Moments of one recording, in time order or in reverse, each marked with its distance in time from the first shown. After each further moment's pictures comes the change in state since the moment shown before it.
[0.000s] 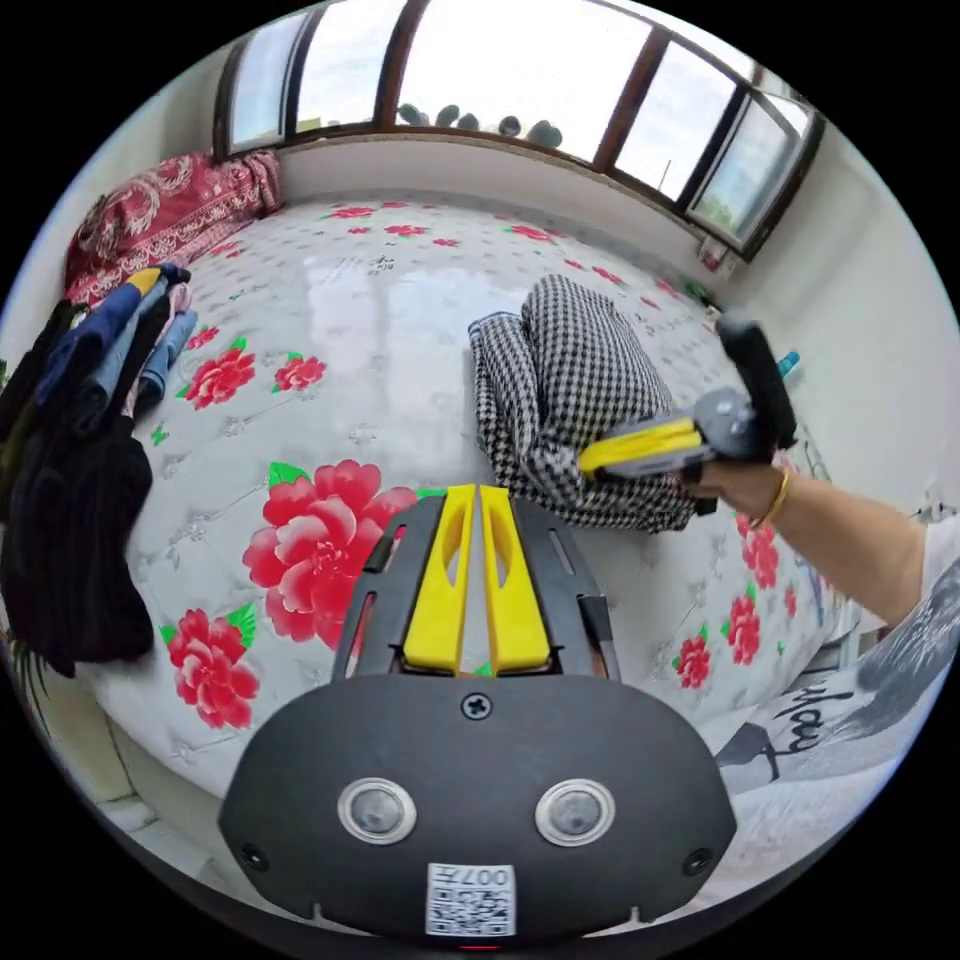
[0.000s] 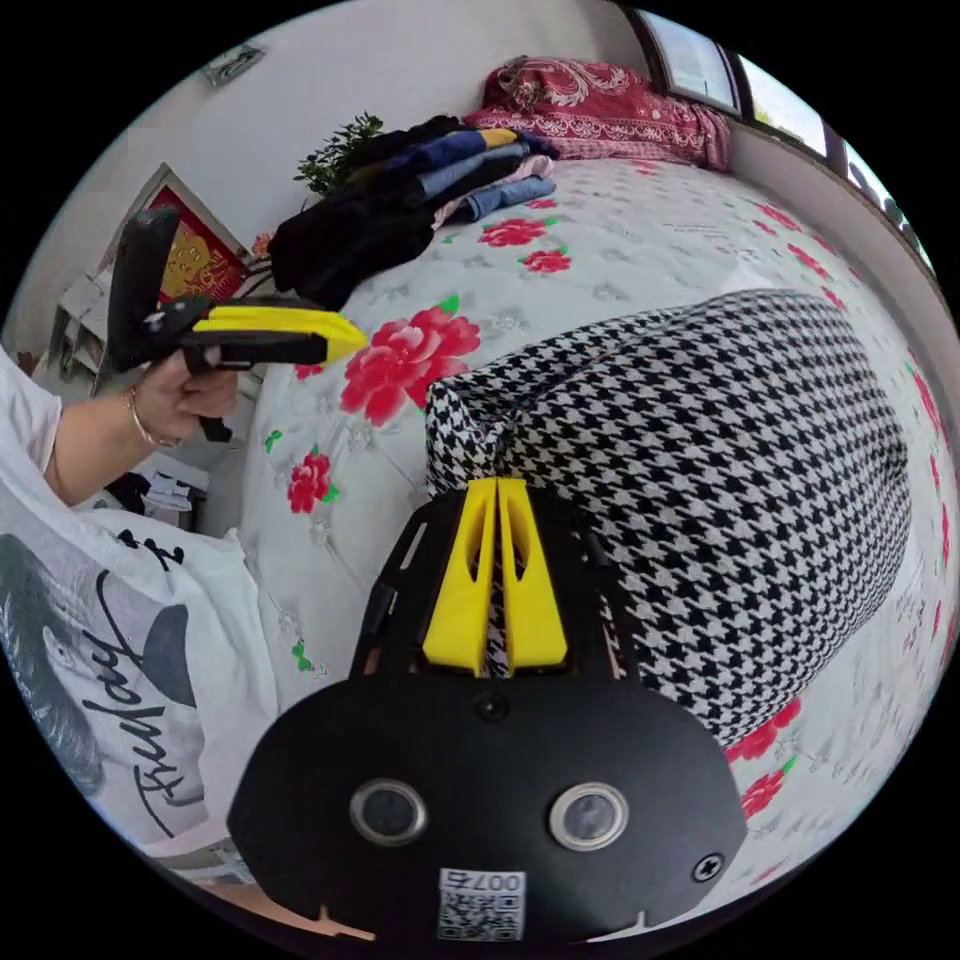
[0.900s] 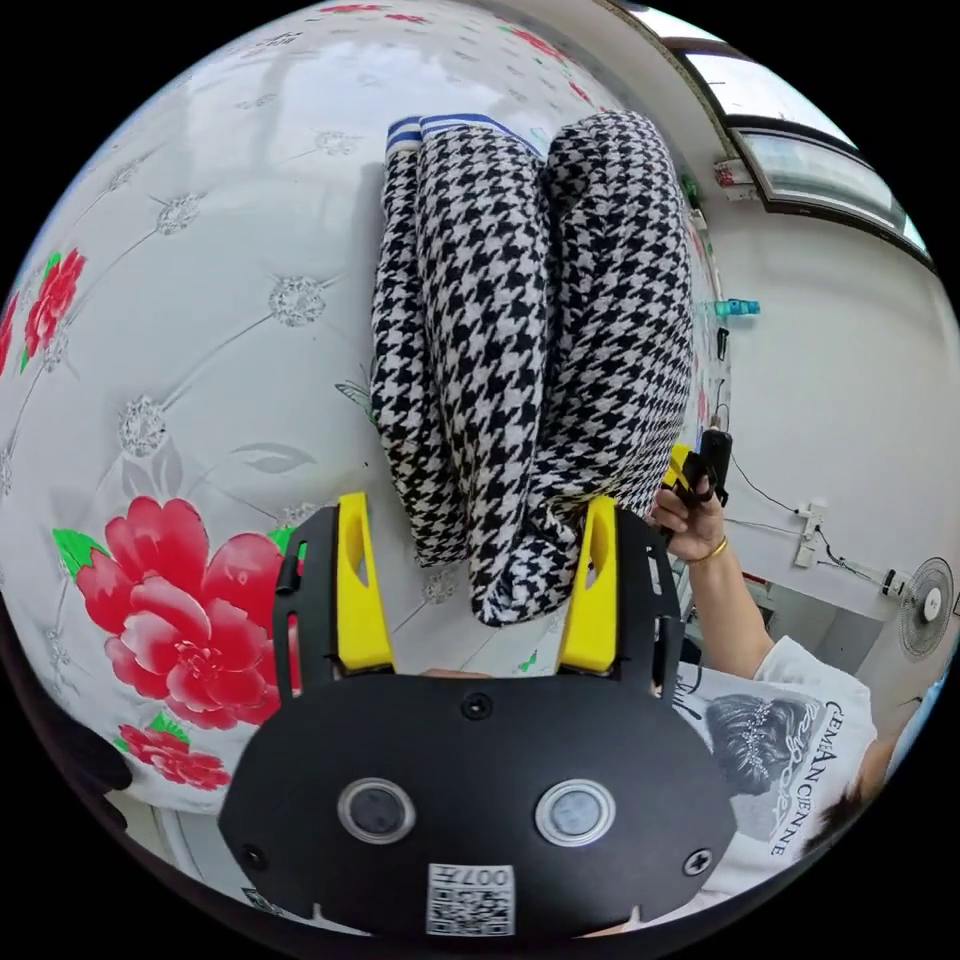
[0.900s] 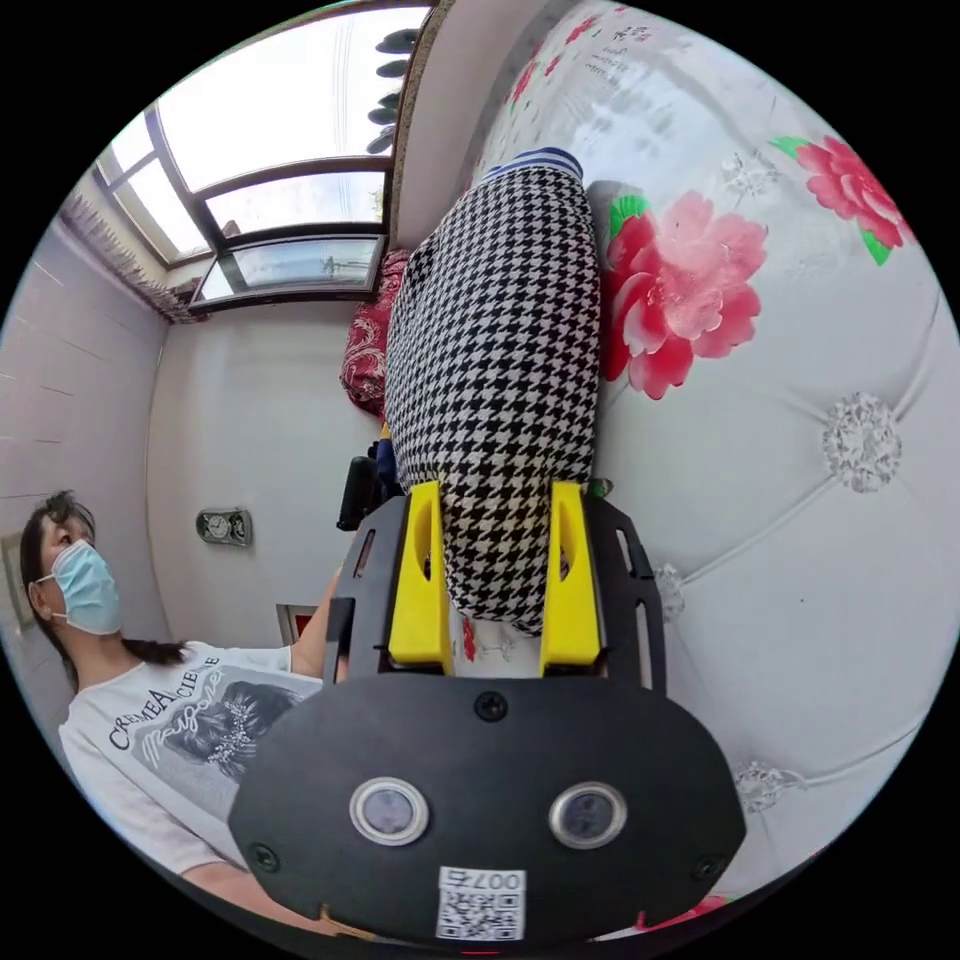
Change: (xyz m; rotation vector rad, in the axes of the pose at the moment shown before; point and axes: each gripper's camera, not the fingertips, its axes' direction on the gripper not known) left arm -0.146 -0.230 0.040 -0.646 0.438 -0.086; right arm 0.162 0.263 -0.083 0.635 -0.619 0.992
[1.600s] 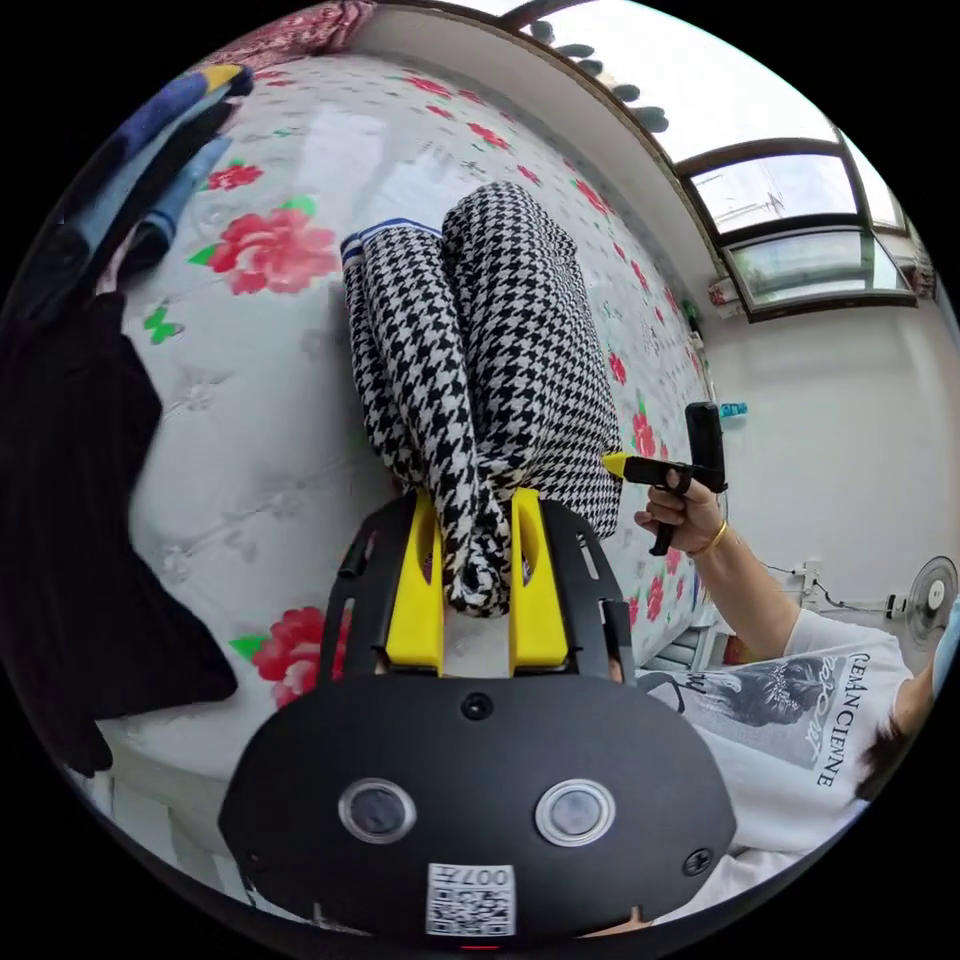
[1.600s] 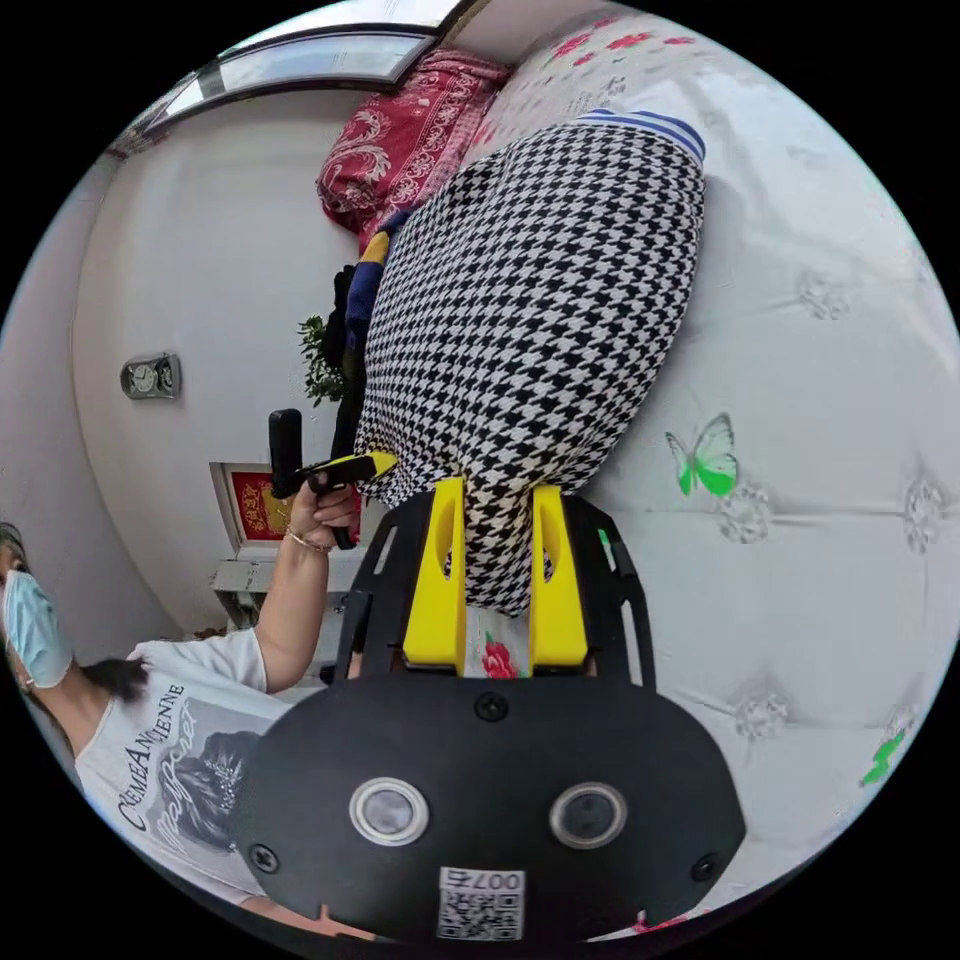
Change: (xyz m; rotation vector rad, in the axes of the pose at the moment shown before) left arm -0.142 0.179 -0.190 0.366 -0.033 -0.094; right arm -0.207 -0.042 0.326 -0.477 0.176 -0.187
